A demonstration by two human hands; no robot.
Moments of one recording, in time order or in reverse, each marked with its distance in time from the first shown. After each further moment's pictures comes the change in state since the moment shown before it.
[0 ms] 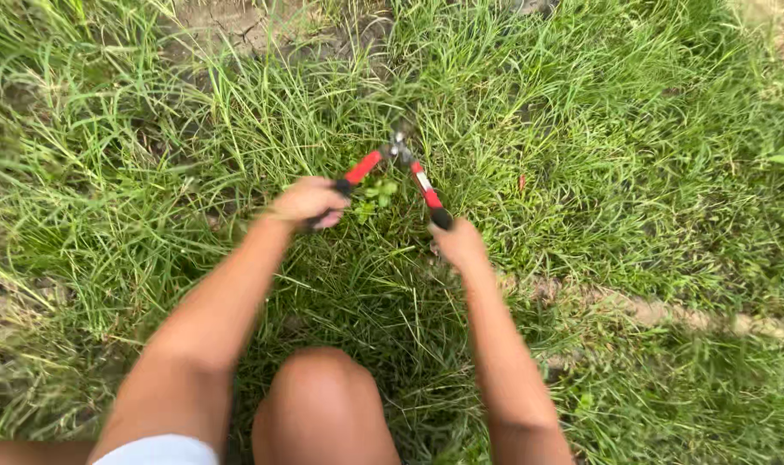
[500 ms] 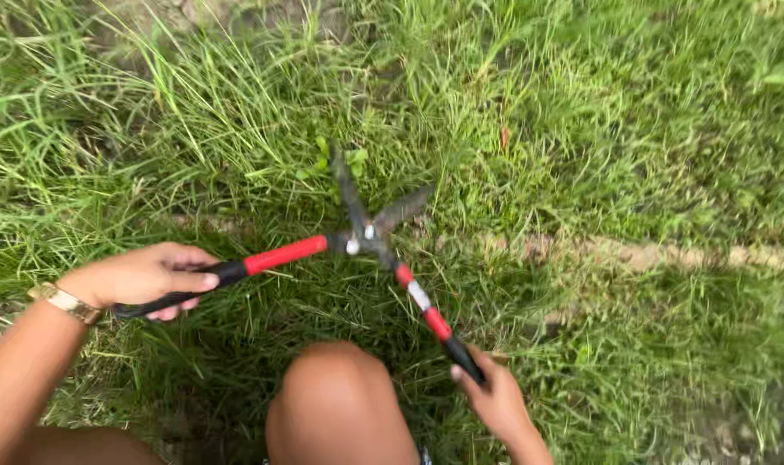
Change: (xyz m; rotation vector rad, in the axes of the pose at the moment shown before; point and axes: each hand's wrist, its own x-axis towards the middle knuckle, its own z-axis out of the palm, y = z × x) left_hand -0.187 0.007 -0.058 0.270 -0.222 -0.409; right_hand -0.265 0.135 0.002 0.111 -0.084 0.156
